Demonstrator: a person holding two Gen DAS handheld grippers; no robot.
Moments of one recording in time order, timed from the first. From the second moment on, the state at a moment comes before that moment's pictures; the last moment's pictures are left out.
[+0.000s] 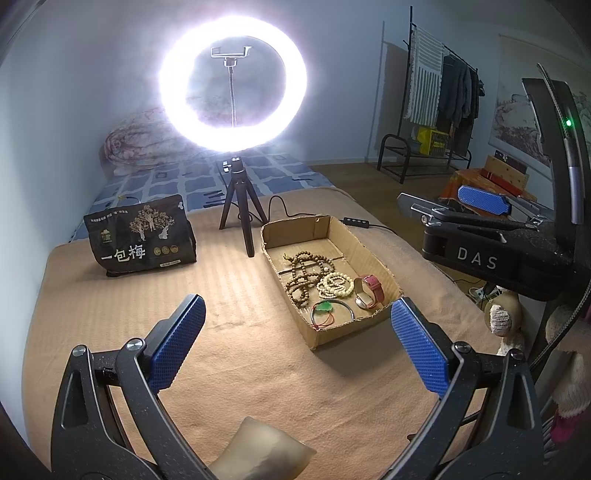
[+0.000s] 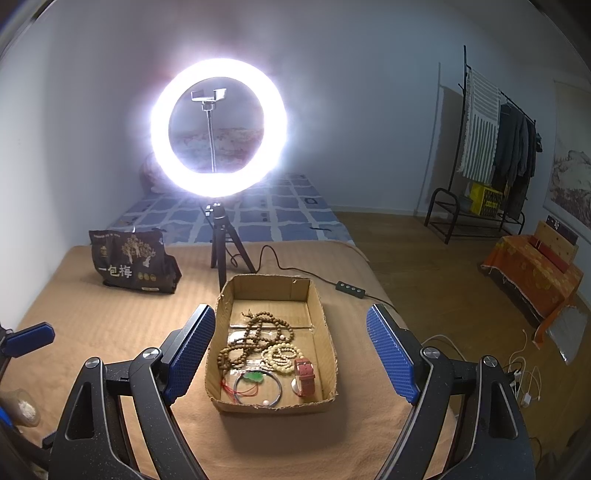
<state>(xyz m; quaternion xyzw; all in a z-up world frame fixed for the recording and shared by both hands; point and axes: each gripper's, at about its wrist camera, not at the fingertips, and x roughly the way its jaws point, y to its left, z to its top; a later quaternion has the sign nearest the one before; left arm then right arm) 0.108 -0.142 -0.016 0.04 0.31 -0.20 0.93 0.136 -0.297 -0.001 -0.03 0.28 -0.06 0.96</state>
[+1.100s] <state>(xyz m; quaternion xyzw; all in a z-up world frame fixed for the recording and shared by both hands) 0.107 -0.144 -0.017 0.04 0.31 -0.20 0.93 0.133 -0.299 -0.007 -0.03 0.28 -0.06 0.96</state>
